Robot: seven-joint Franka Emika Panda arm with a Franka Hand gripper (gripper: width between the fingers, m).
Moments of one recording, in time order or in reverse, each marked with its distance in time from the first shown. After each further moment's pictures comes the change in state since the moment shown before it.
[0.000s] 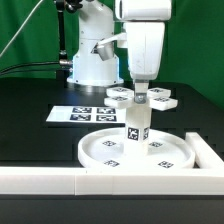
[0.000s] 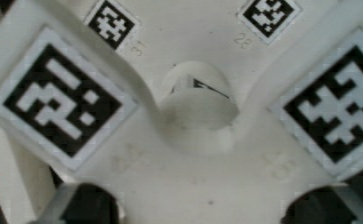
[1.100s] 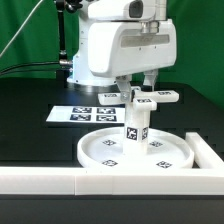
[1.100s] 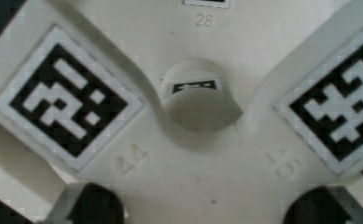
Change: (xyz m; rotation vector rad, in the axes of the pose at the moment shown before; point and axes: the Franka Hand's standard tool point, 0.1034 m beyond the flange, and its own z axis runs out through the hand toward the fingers) arm 0.000 0.000 0.000 -0.006 0.020 0.795
